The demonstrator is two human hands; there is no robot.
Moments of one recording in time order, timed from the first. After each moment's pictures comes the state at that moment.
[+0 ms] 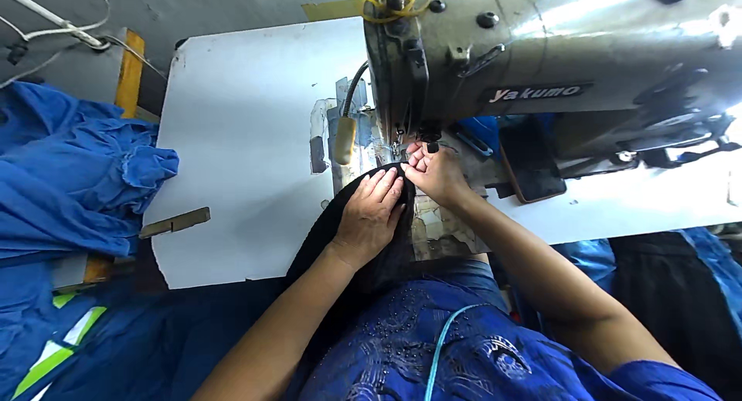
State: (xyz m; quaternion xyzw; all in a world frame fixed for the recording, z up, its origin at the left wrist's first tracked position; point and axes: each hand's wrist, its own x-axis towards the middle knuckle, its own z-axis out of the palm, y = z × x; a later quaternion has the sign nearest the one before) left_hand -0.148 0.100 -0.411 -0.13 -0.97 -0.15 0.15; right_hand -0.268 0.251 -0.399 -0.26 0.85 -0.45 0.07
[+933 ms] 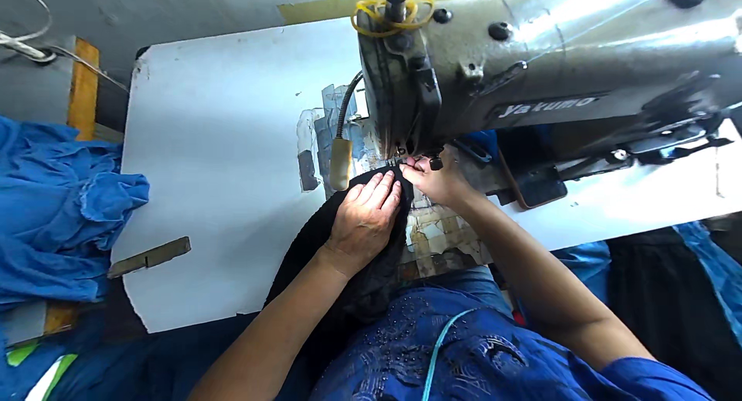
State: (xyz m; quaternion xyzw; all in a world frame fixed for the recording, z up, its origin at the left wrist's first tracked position) left_hand -0.171 0.085 -0.407 -0.18 -0.96 -0.07 0.19; right_hand -0.282 0.244 -0.391 -0.22 0.86 -0.44 0.09
